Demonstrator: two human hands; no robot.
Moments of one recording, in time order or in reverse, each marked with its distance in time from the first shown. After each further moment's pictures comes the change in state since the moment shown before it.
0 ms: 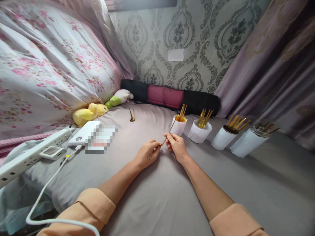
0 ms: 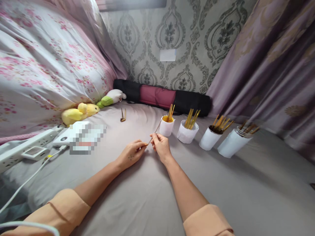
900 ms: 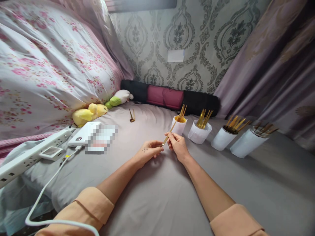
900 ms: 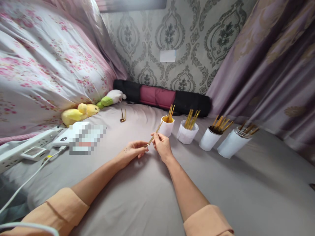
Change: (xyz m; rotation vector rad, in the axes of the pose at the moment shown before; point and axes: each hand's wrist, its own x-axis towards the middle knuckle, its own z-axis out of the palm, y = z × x) left_hand 0.006 0.008 -0.002 -0.861 -0.101 -0.515; right_hand 0.001 -0.005 -0.002 -0.059 0.010 -0.050
